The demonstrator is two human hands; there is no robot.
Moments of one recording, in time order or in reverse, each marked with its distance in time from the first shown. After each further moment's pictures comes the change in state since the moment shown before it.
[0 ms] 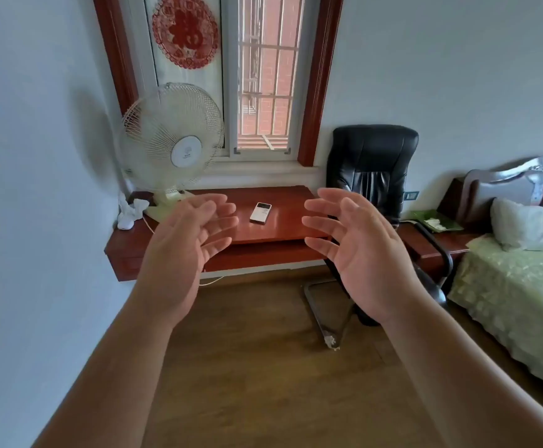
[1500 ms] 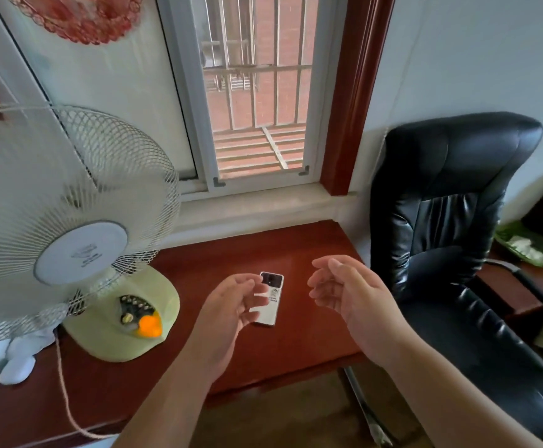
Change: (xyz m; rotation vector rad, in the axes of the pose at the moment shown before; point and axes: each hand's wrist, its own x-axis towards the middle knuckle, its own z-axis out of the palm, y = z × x) left_hand 0.527 -0.305 -0.019 0.135 0.016 -0.448; right_hand 0.522 0.260 -0.160 -0.086 0.131 0.315
